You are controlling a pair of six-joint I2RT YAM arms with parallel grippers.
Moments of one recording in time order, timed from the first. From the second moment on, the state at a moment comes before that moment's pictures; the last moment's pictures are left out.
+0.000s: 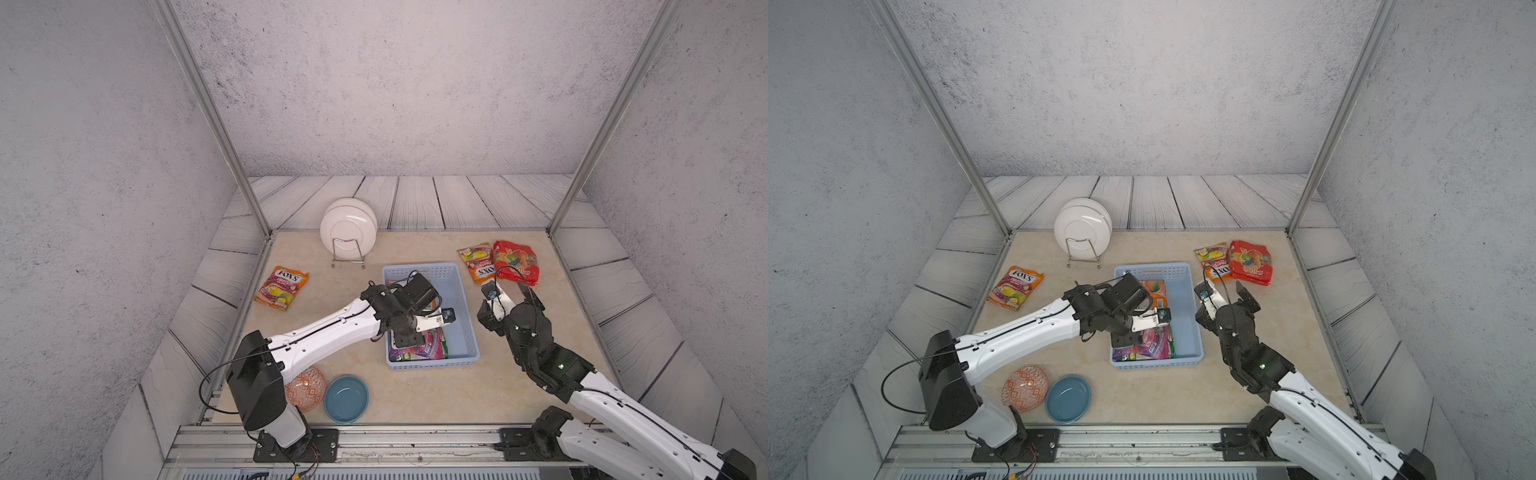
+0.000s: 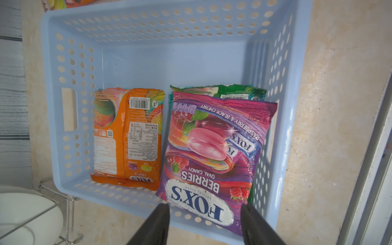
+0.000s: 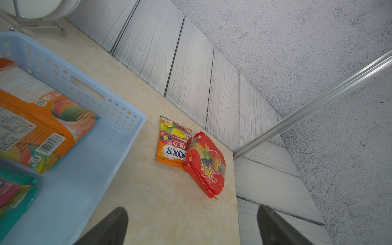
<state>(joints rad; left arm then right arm) -0.95 1.59 1.37 -0.91 -0.03 0.53 0.67 0.79 0.59 -0.14 0.65 -0.46</state>
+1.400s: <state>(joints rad) -0.91 1.63 1.20 -0.74 0.12 0.27 0.67 0.77 0.59 -0.14 0.64 -0.46</state>
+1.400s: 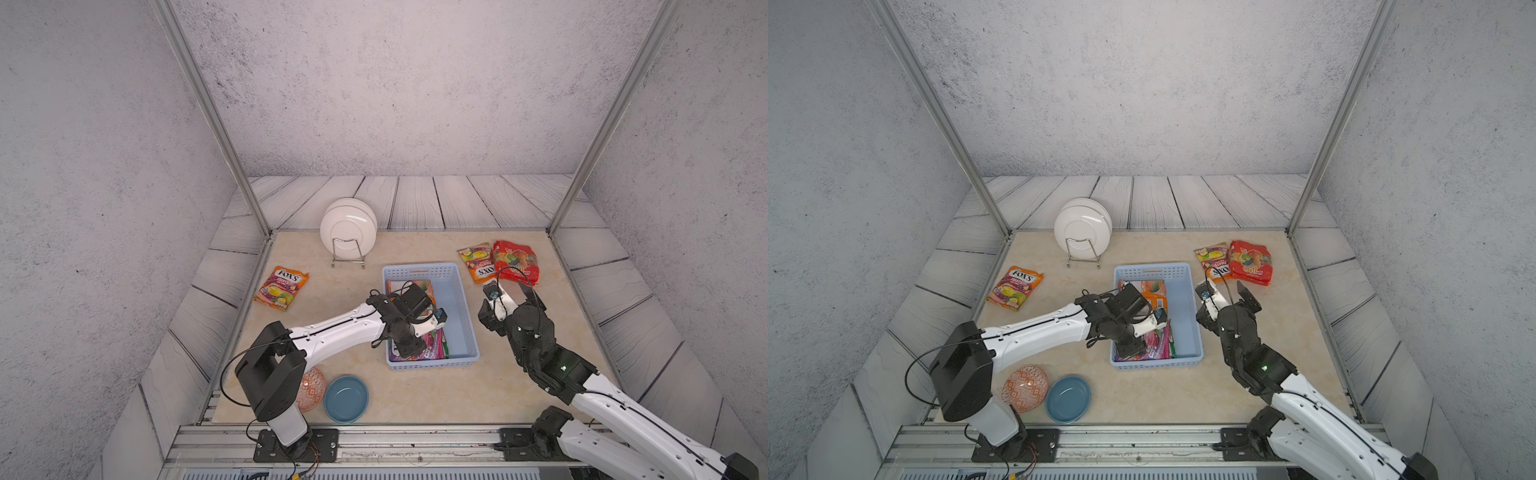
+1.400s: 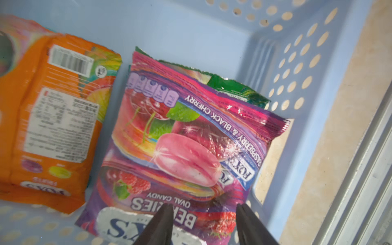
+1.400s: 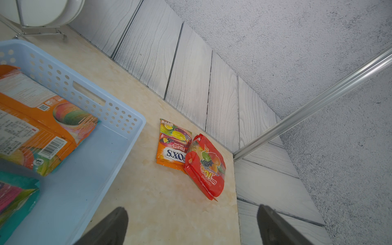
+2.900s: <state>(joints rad) -0.19 1.09 1.03 -0.64 0.24 0.19 0.51 1.58 1.31 -0.51 0.66 -0.18</state>
